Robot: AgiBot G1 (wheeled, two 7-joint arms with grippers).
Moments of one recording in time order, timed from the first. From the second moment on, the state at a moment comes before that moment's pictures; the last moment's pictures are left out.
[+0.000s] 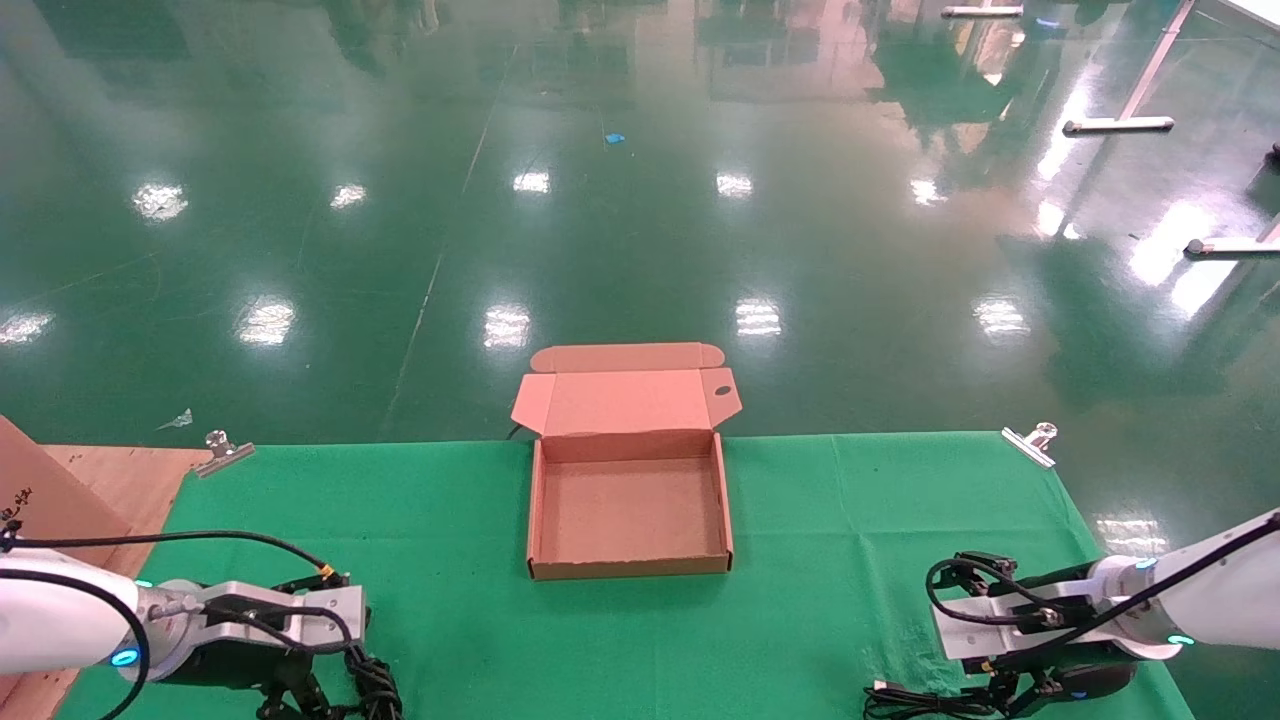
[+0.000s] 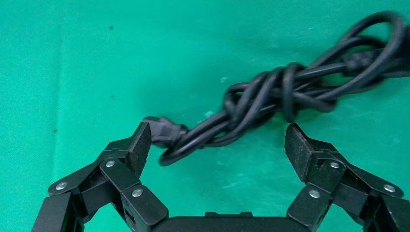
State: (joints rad) left arm -1.57 1.09 0.78 -0.06 1.72 1.08 0.48; right arm 1.59 -1.11 -0.74 0.09 -1.83 -1.06 -0.72
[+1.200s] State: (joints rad) left arm -1.57 1.11 0.78 -0.02 1.71 1.13 0.58; right arm 1.56 -1.11 -0.71 0.01 -1.79 -1.07 -0.80
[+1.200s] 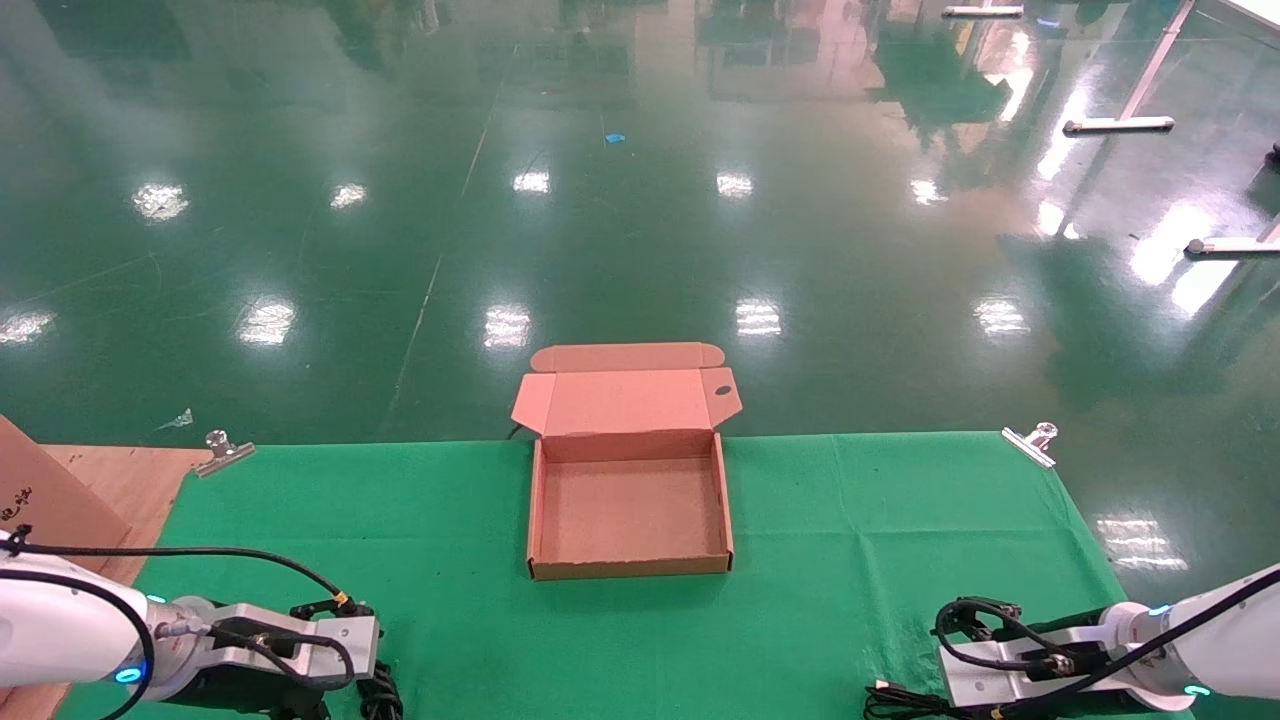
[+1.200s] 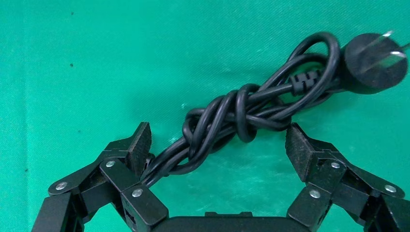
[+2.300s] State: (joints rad) left arm -1.56 1.11 0.77 0.00 1.69 1.16 0.59; right arm 1.57 -1.08 -0.70 0.00 -1.77 -1.12 -0.81
